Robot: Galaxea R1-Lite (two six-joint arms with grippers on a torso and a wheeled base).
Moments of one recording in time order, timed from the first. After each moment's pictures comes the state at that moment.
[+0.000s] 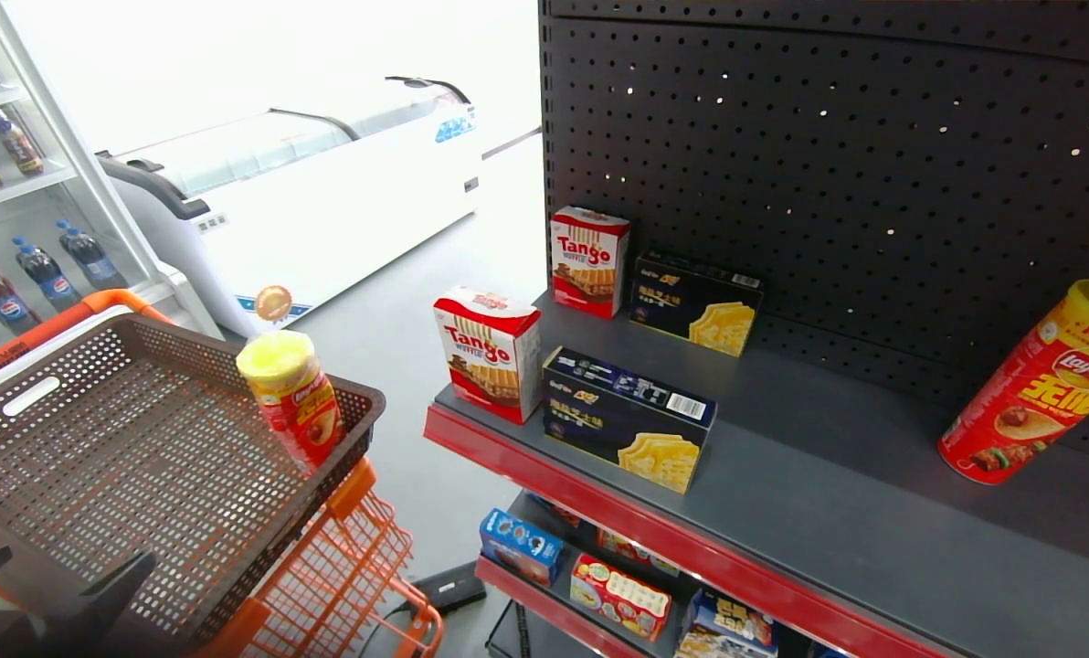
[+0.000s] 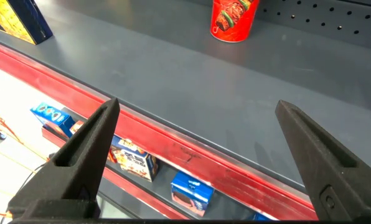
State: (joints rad) left arm 0.05 0.84 -0.24 -0.30 0.03 -0.04; right arm 0.00 0.02 0.00 0.00 -0.01 0.00
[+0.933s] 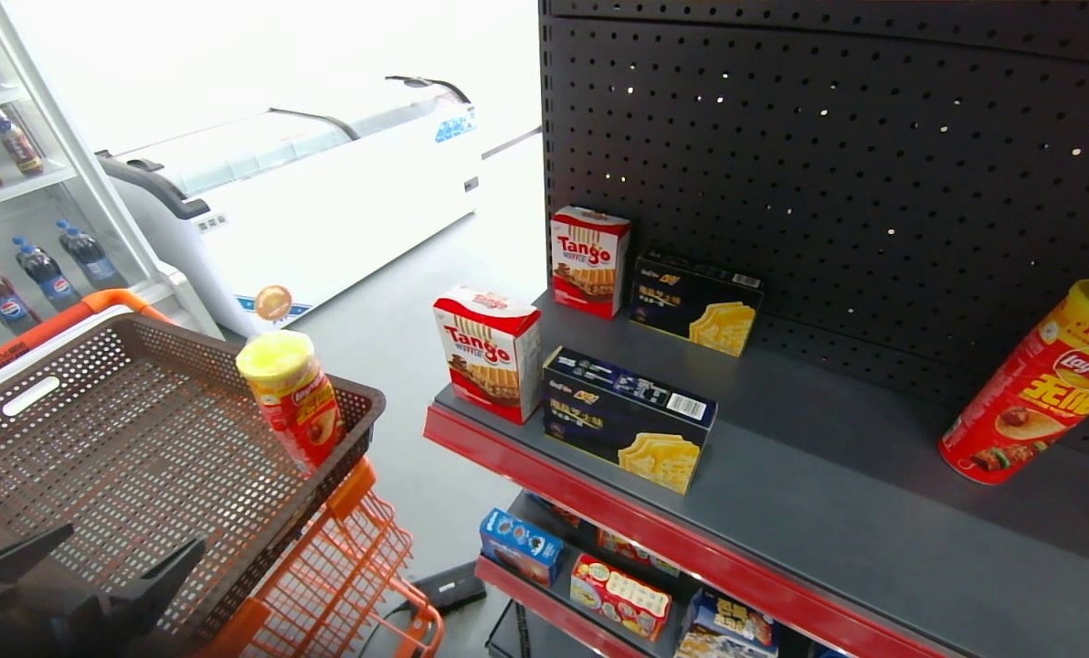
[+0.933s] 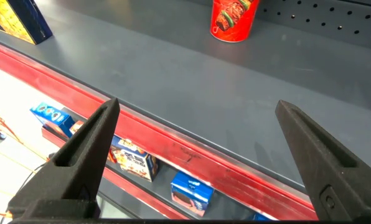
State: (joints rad) left arm 0.03 1.01 -0.12 -0.61 -0.01 0.01; right arm 0.00 0.02 0.00 0.00 -0.01 0.00
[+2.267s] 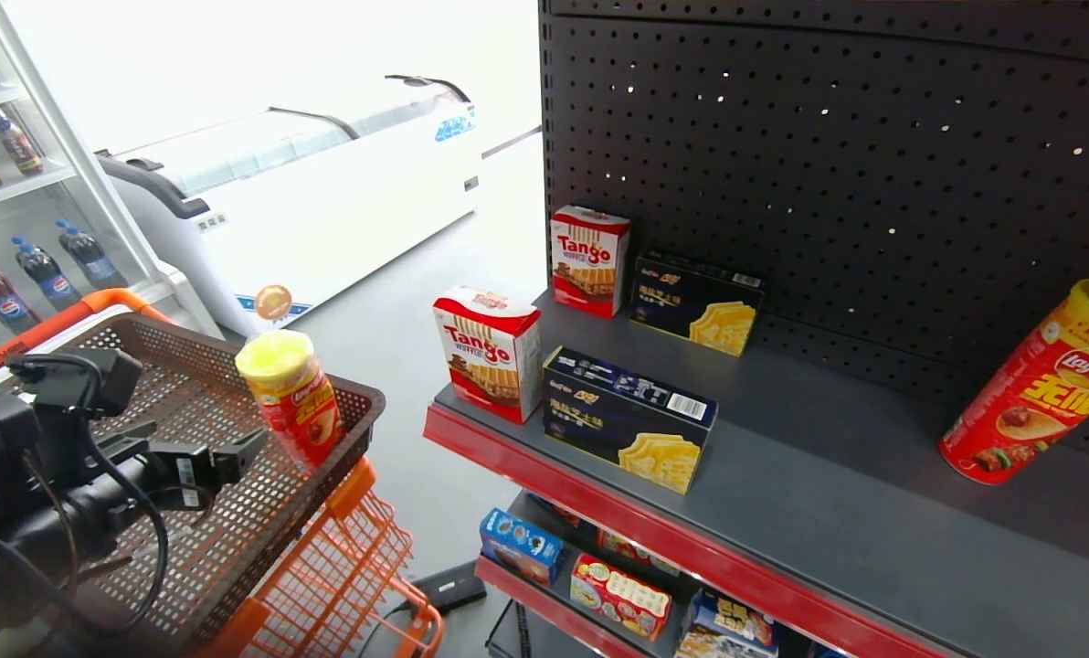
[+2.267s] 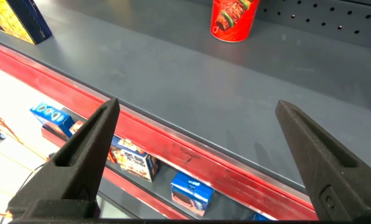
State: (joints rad) left arm 0.11 1.57 -0.34 -0.97 -0.02 0.07; right arm 0.00 0.02 0.00 0.00 -0.01 0.00
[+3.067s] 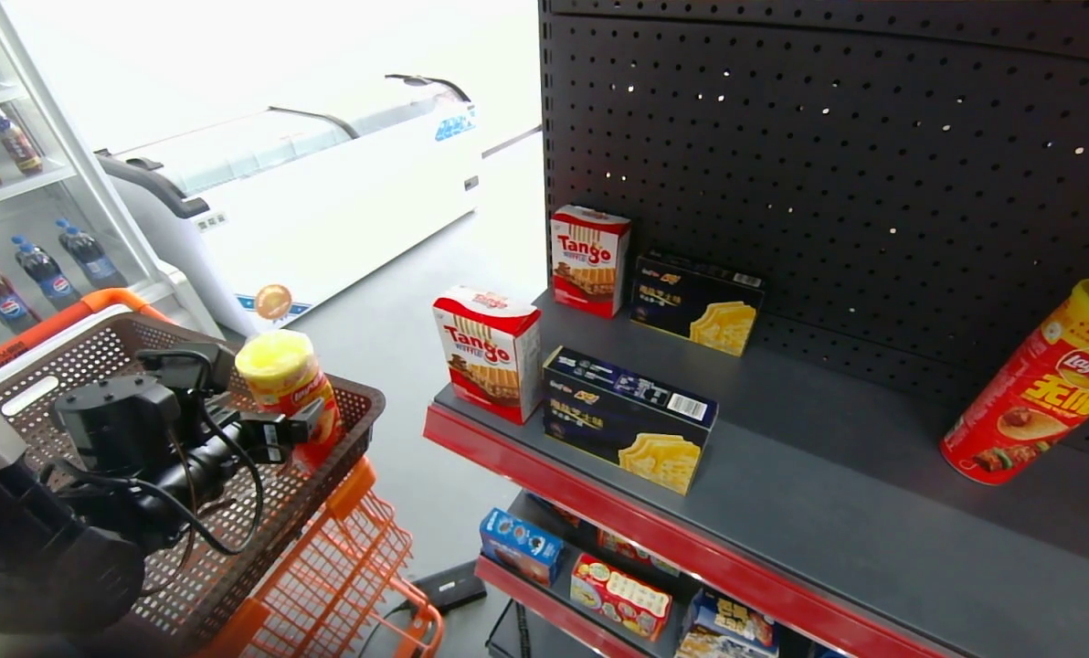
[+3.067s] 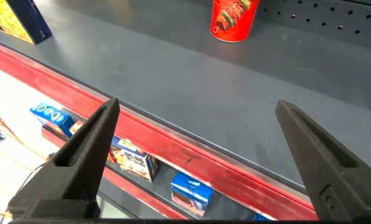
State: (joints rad) left arm 0.10 2.02 -0.50 -1.35 -0.02 0.07; right arm 0.00 0.02 0.00 0.00 -0.01 0.00
